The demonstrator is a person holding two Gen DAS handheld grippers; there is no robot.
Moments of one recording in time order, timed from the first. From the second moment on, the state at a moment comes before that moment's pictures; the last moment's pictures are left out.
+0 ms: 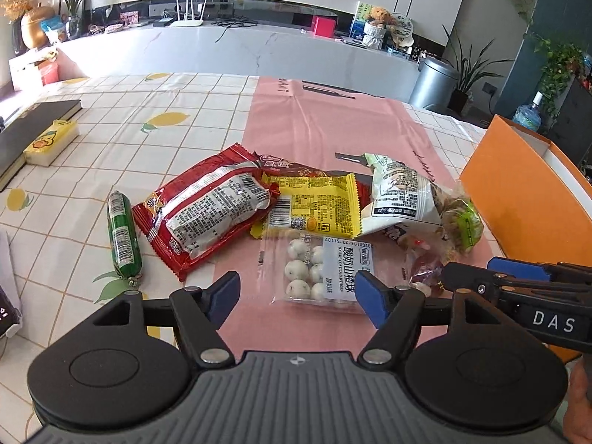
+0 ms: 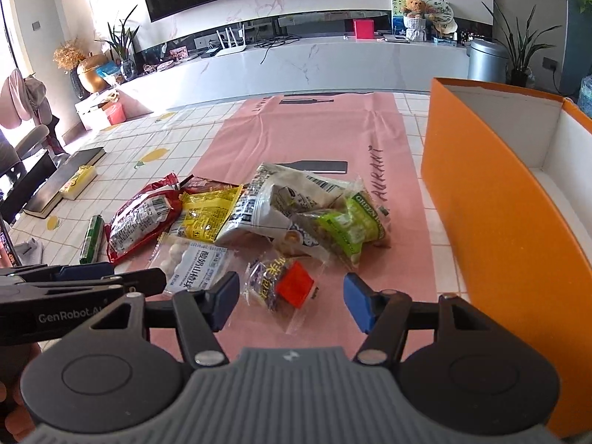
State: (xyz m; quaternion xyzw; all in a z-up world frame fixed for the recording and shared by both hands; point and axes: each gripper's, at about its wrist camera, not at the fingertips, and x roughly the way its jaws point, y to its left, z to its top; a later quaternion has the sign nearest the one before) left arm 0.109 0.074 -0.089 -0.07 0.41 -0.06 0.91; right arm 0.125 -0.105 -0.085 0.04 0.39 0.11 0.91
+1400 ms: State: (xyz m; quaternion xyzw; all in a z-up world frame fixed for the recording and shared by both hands) left arm 0.136 -0.007 -0.105 0.19 0.45 -0.28 0.83; right arm 0.126 -0.143 -0.109 0.08 0.43 0.08 0.90
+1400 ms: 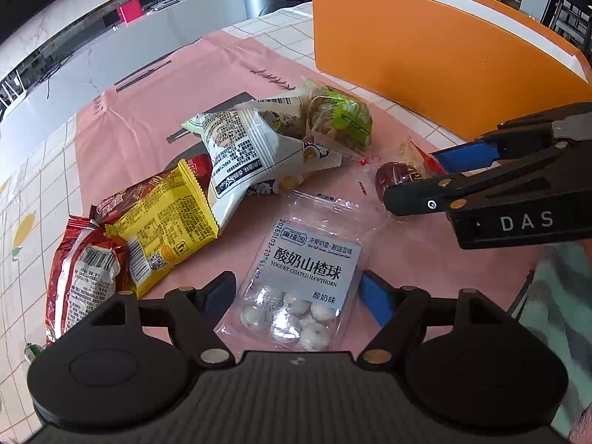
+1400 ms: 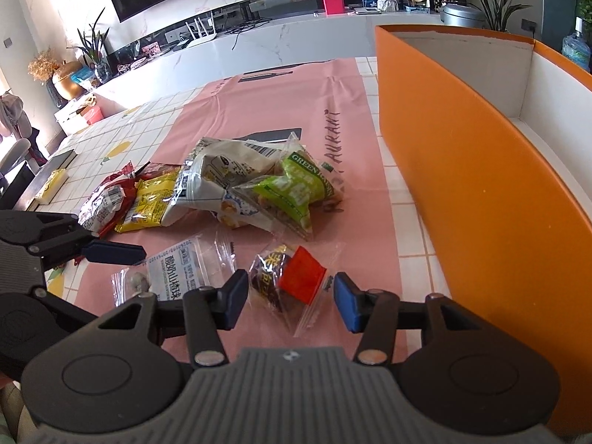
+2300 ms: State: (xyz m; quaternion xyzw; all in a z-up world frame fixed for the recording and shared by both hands) left arm 0.093 0.014 -0.095 0.04 0.47 -0.13 0.87; right arm 0.120 -0.137 -0.103 0.06 0.42 0.09 0.90
